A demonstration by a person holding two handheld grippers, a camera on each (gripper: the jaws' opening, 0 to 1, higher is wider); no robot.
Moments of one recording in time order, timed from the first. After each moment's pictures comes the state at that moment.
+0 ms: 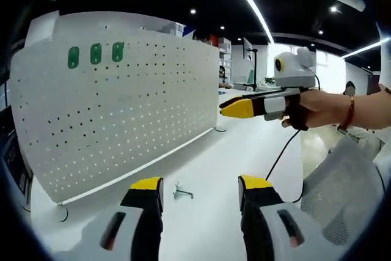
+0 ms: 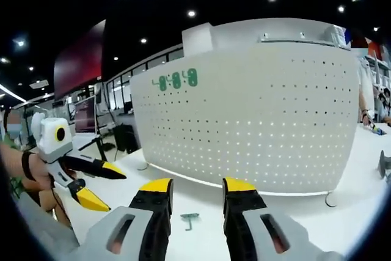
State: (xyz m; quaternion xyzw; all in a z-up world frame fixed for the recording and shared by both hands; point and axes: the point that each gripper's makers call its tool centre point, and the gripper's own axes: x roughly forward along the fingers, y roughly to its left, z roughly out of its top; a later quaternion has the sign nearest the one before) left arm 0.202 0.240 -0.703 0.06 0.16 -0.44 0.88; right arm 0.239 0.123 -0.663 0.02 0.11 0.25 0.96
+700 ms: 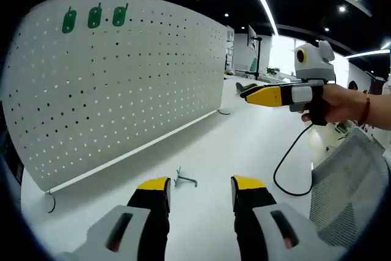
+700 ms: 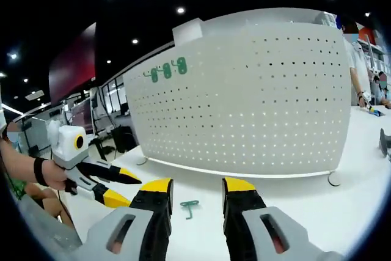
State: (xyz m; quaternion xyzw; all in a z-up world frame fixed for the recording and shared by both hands) left arm 0.224 0.232 -0.753 0.06 0.22 -0.44 0.87; right arm 0.230 0.108 -0.691 0.06 0.13 0.24 0.96
